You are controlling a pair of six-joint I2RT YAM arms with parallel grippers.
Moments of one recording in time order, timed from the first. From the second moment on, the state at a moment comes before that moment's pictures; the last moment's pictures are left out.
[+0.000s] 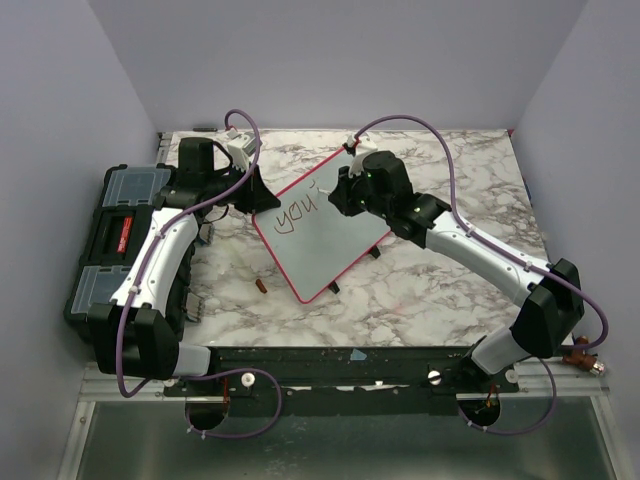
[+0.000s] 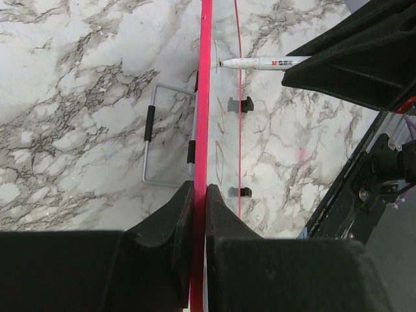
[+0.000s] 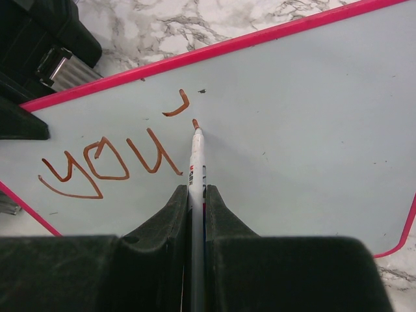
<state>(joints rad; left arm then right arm) -0.11 1.36 1.24 -0.52 0.80 -0.01 0.74 1.54 1.33 -0.21 0.06 0.24</state>
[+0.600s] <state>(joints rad) -0.11 1.36 1.24 -0.52 0.80 -0.01 0.74 1.52 1.26 -0.22 0.05 0.26</state>
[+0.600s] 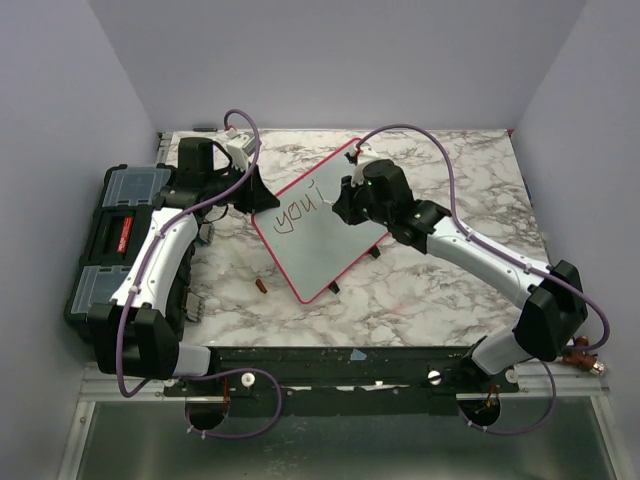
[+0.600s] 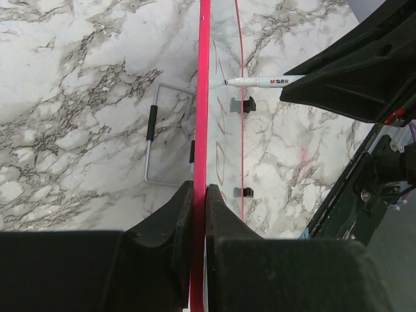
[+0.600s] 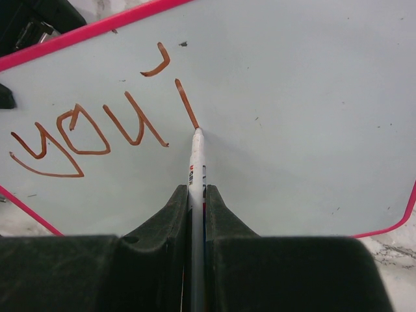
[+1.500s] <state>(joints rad) -0.11 1.36 1.24 -0.52 0.79 -0.01 0.74 1.52 1.29 -0.24 0.05 0.28</state>
